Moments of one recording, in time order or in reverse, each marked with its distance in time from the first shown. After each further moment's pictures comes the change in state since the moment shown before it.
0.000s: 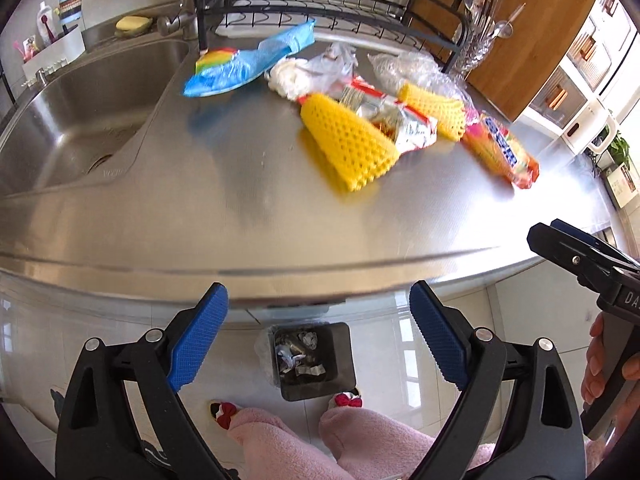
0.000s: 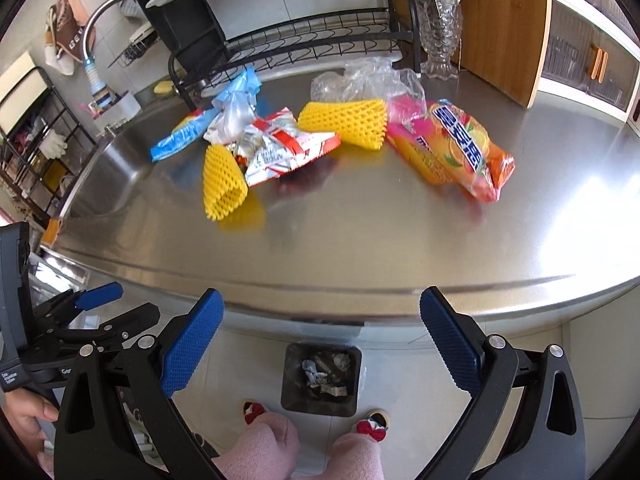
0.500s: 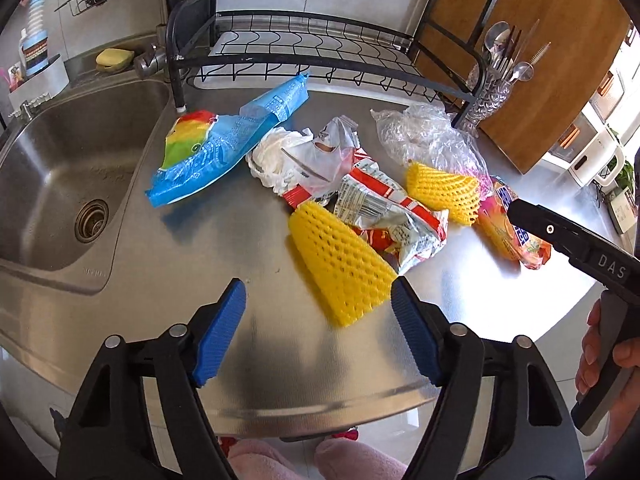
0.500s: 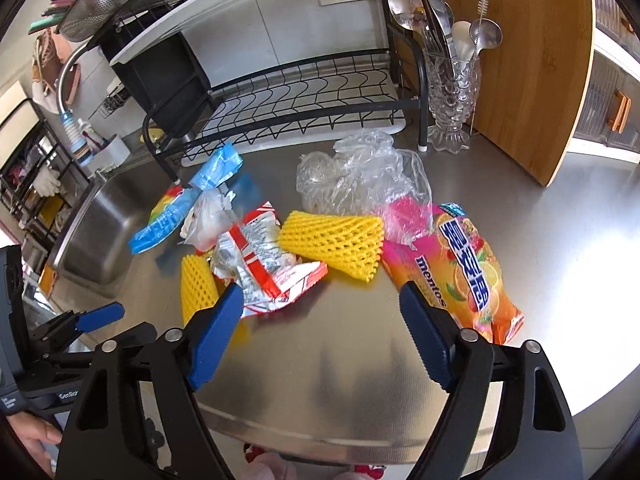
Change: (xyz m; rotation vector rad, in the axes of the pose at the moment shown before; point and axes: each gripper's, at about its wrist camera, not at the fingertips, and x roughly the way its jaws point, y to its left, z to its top) left arm 0.036 -0.007 0.088 -0.010 -0.039 0.001; right arm 0.031 -0.018 0.100 -0.002 -0.068 -0.015
